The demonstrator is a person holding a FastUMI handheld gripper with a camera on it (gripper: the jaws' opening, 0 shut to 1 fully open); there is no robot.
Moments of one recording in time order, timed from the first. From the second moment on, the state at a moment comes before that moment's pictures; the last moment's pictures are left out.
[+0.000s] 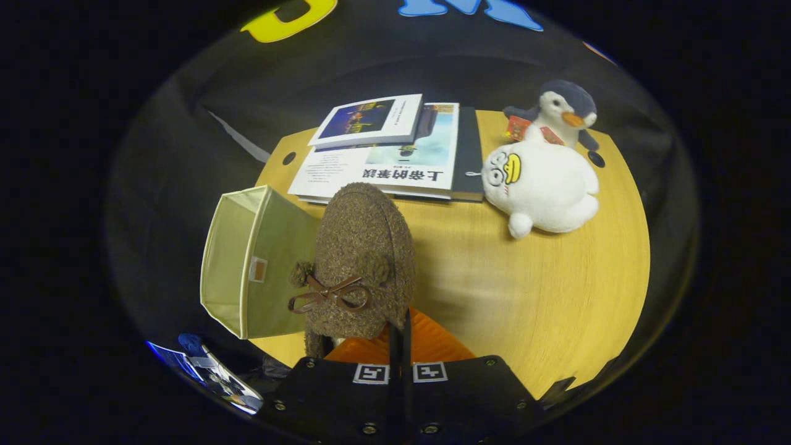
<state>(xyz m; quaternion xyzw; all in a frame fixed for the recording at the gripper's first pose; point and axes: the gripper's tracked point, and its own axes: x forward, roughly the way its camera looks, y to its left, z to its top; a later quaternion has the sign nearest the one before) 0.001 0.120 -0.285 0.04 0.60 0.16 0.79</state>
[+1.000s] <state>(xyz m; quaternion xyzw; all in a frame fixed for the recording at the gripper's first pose) 0.024 0.336 -0.249 -0.01 0.59 0.28 0.76</state>
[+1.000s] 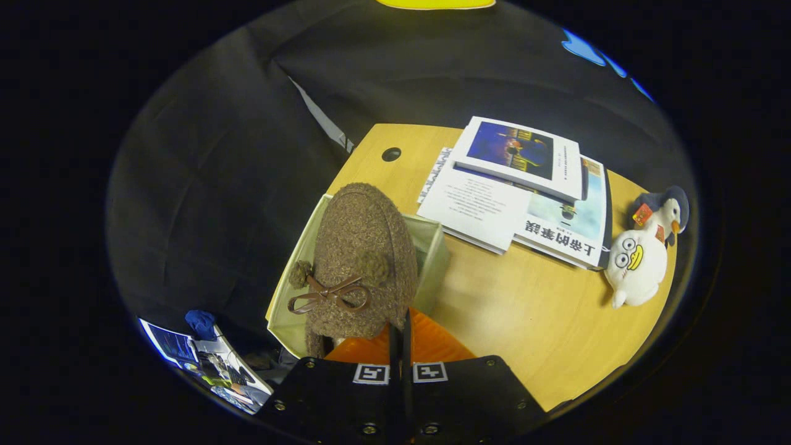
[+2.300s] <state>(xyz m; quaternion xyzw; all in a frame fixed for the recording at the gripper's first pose) 0.035 0.329 -0.216 0.03 0.52 0.29 0.80</state>
